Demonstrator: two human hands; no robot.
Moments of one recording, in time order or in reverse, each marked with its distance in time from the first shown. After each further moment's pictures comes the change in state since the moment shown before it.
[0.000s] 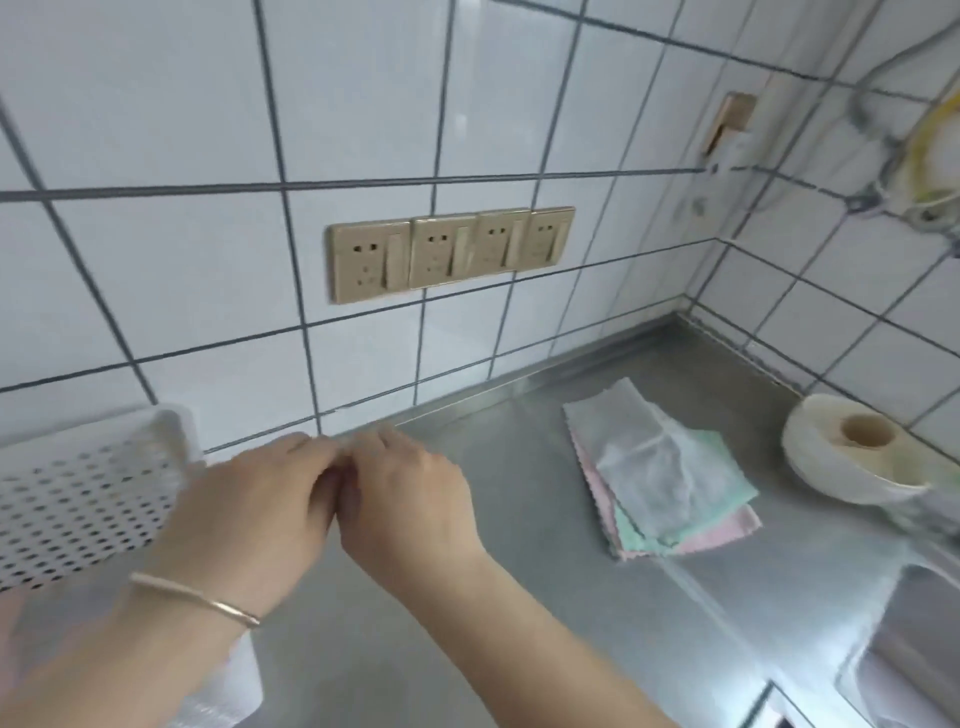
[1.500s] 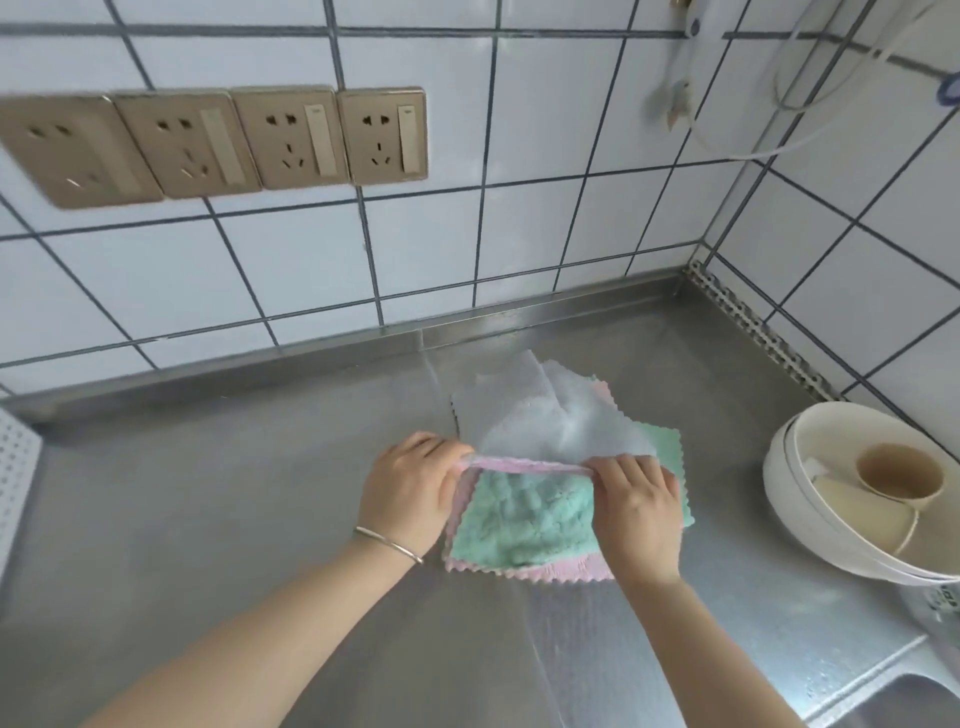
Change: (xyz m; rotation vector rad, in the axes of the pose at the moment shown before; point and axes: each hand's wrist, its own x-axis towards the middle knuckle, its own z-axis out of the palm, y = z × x) left_hand 0.117 0.298 0.273 -0.189 0.108 0.033; right_hand -0.114 0.513 -0.014 -0.238 0.262 0.131
